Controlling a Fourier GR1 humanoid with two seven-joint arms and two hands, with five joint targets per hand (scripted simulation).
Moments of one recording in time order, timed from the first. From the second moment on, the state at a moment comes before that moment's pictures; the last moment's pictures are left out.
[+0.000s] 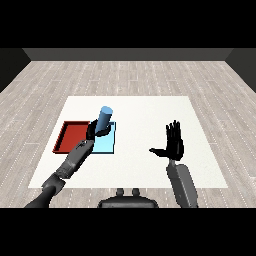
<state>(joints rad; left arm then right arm) -0.70 0.30 -0.48 -0.66 0.47 0.53 -0.33 -0.09 -0.09 0.12 -1.65 -0.44 -0.20 -0.30</state>
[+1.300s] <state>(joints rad) -0.86 0.17 -0.43 -0.03 0.37 0.48 -0.03 -0.13 -0.09 0.03 -1.50 -0.47 -0.13 -0.36</state>
